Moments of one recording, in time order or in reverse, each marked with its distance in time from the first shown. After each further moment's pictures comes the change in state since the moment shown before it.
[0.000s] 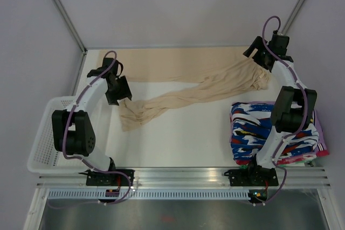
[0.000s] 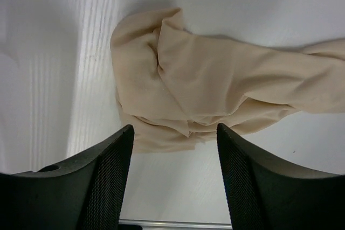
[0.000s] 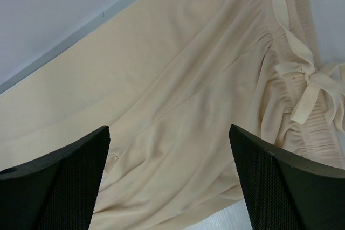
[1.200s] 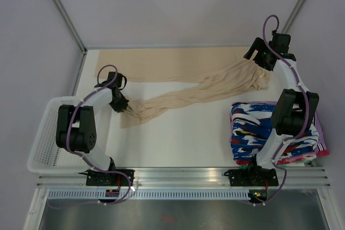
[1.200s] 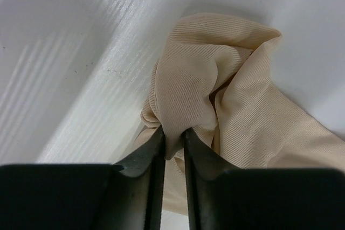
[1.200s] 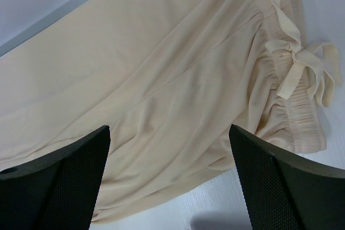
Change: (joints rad) left arm -0.014 0.043 -0.316 0.299 -0.181 -0.324; right arm 0.003 -0.049 0.024 -0.148 0.004 -0.079
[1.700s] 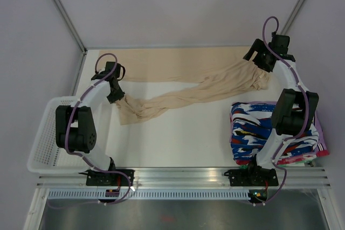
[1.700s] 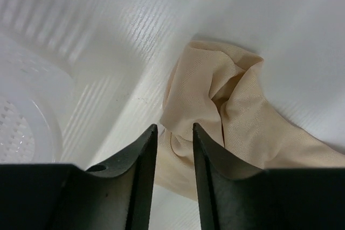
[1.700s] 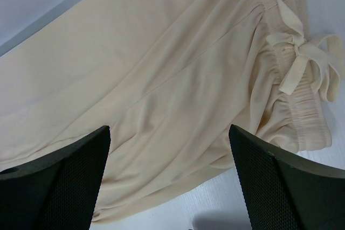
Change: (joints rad) left arm 0.000 0.000 0.170 -0.110 -0.127 0.131; right arm 0.000 0.000 -0.021 0.010 0.000 0.019
